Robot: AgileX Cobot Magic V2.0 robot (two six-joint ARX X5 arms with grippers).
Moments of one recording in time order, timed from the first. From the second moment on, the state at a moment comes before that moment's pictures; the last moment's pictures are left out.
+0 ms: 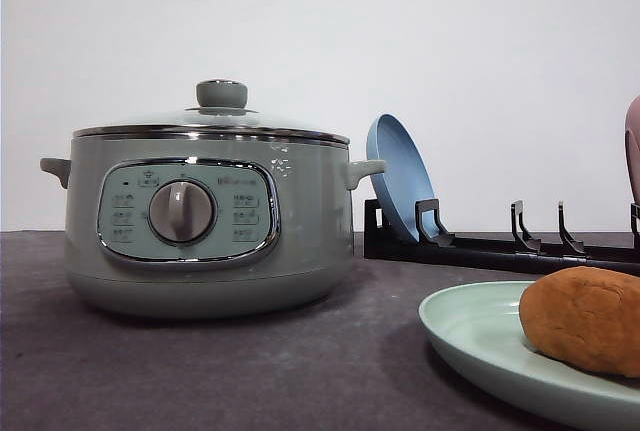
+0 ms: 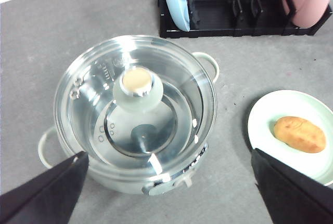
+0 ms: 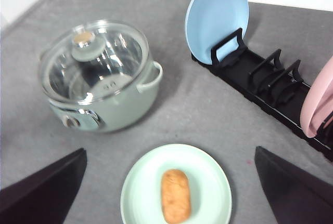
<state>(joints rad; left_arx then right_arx) -0.60 1.09 1.55 -1.11 -0.02 -0.05 0.48 0.76 1.47 -1.25 -0.03 0.17</state>
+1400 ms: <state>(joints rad) -0.60 0.60 1.09 -0.91 -0.02 -0.05 0.48 0.63 1.10 -1.04 -0.16 0.16</state>
